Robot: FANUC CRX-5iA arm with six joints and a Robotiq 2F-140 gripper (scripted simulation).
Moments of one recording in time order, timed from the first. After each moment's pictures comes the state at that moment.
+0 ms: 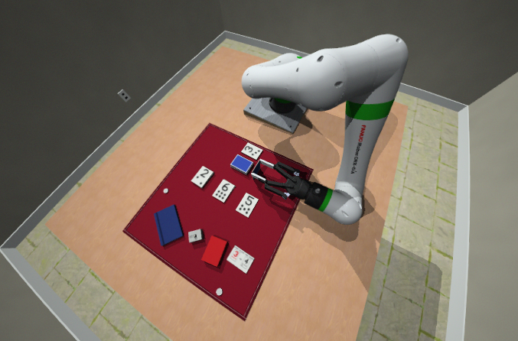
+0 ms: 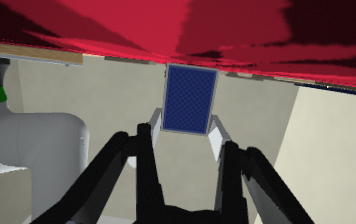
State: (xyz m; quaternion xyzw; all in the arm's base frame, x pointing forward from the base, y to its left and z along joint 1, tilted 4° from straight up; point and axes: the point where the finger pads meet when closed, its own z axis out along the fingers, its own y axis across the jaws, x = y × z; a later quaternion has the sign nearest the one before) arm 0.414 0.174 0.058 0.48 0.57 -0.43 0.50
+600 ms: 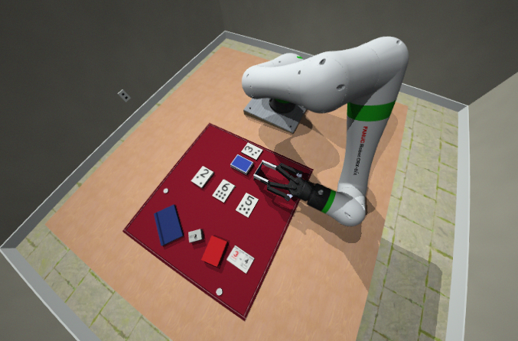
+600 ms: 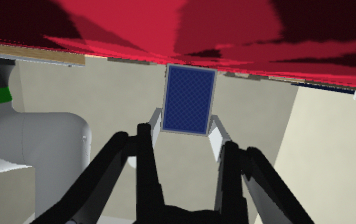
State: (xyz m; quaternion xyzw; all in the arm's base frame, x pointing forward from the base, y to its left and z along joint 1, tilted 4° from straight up) arm 0.412 0.186 0.058 0.49 0.57 -0.43 0.50
